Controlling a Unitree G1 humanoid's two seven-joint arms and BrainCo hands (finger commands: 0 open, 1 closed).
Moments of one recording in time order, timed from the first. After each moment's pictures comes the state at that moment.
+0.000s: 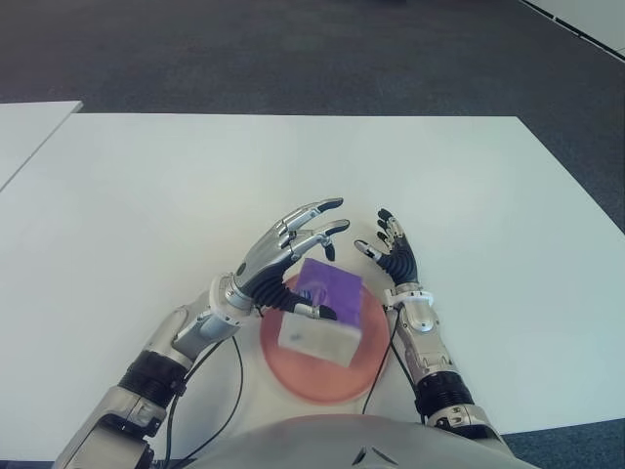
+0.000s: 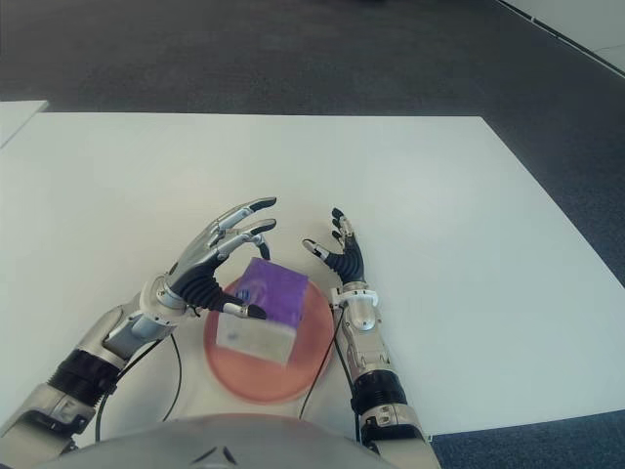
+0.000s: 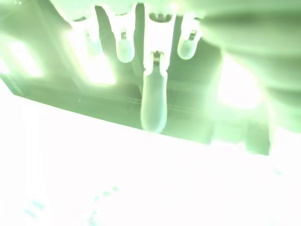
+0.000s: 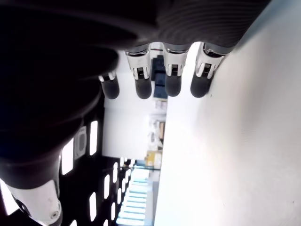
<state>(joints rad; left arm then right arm) -0.09 0.39 -0.32 0.16 0.65 -1.04 0.42 -0.07 -0.01 0.02 0.48 -0.07 -0.37 -0.04</state>
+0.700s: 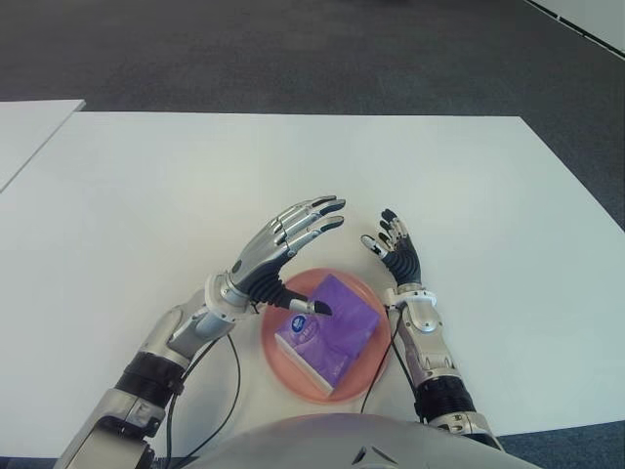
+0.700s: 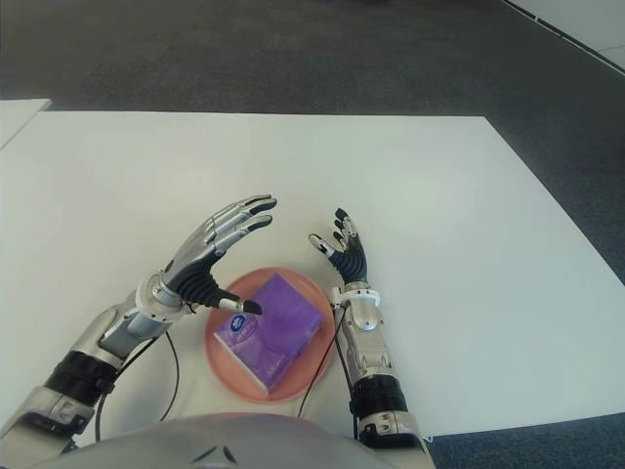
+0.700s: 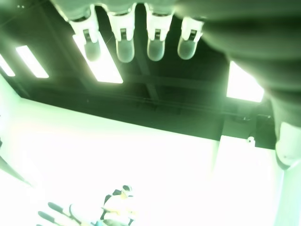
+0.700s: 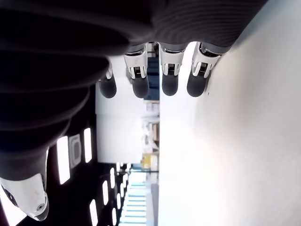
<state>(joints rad) -0.08 0.38 -0.27 0.16 0.66 -1.03 0.37 -0.03 0.01 0.01 0.37 -0.03 -0.26 -0.03</state>
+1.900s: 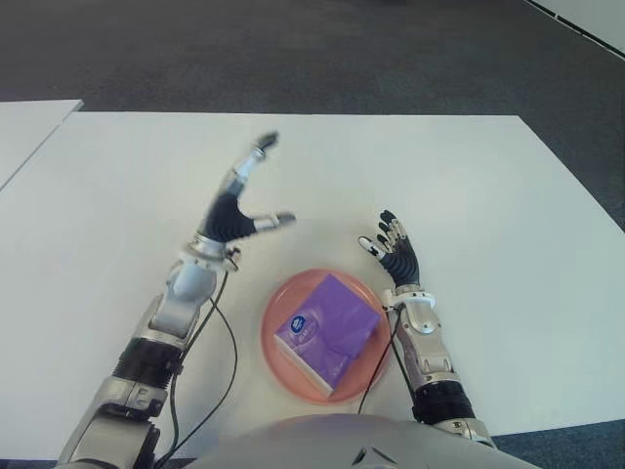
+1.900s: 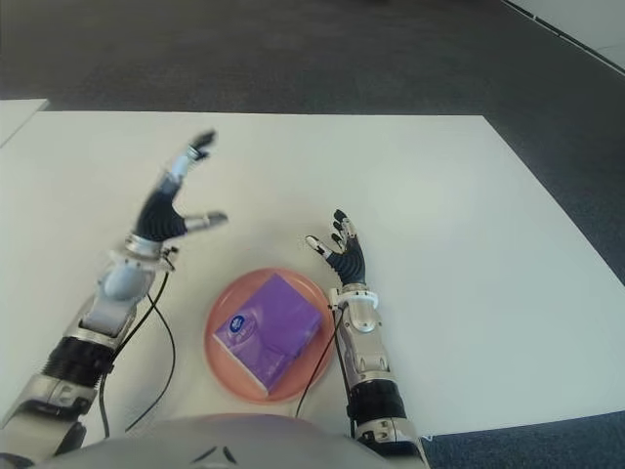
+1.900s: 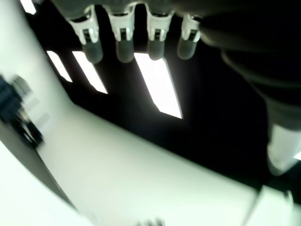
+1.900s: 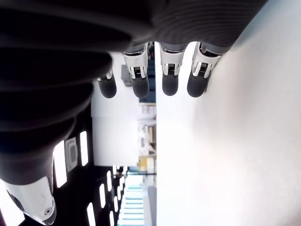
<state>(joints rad) -0.14 0.31 -0.10 0.07 0.11 -0.57 0.12 -0.01 0.03 0.02 0.31 -0.03 -0.21 -0.04</state>
